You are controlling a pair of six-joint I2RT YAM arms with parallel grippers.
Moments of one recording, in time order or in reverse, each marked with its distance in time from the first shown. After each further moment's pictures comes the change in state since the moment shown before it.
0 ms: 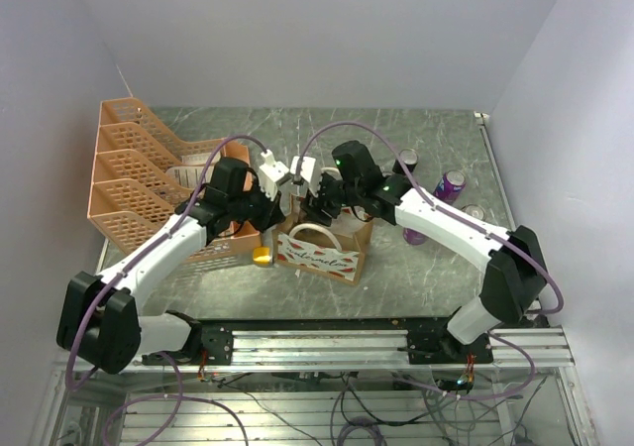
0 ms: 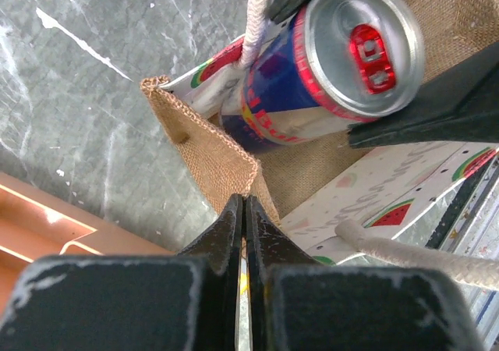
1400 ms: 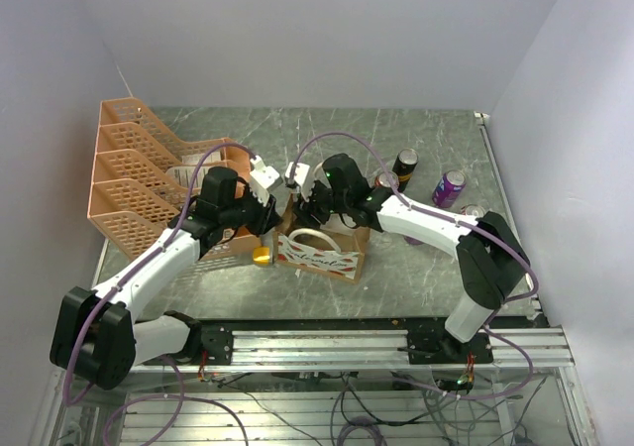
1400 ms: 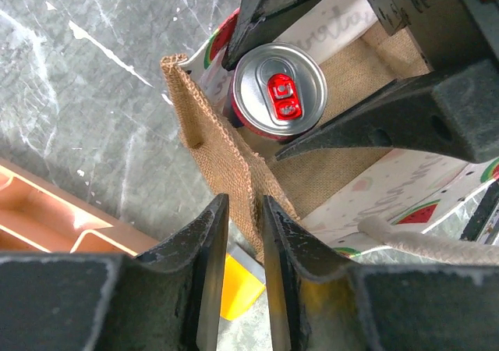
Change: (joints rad) left arm 0.036 -0.087 -0.135 0.152 0.009 -0.004; right arm 0.005 0.126 -0.120 0.291 0.043 0.124
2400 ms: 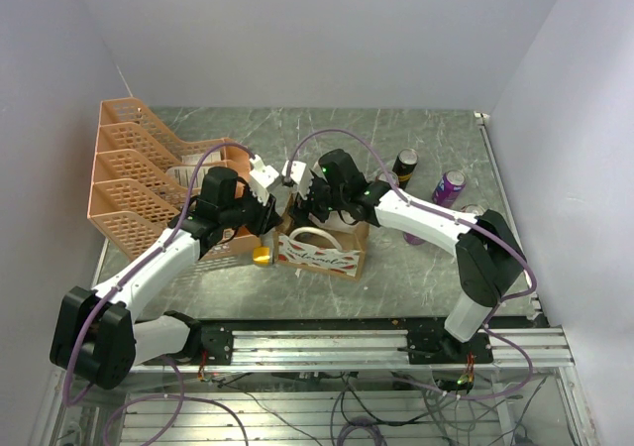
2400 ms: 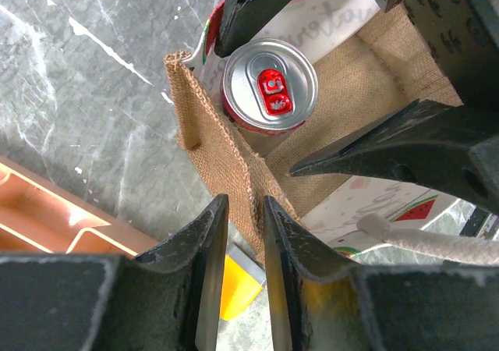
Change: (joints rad) left arm 0.000 -0.002 0.000 0.001 -0.006 -0.017; right arm 0.002 0.024 0.073 -0.101 -0.013 -0.013
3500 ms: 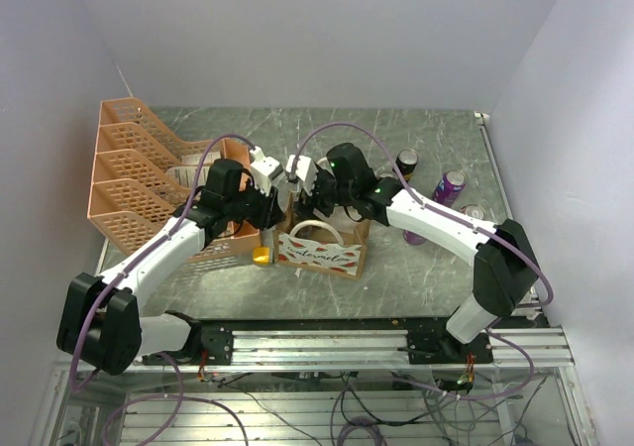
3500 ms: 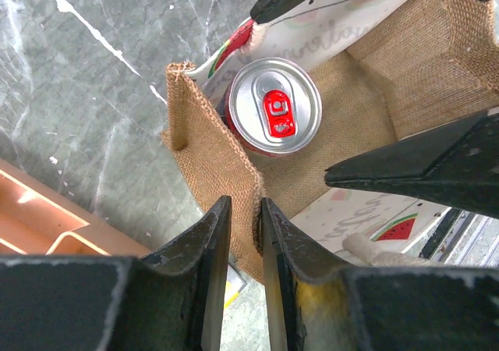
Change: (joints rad) left arm 0.005 0.077 0.081 -0.051 -0.007 -0.126; right arm -0.002 -0.082 0.021 -0.042 -0.003 -0.063
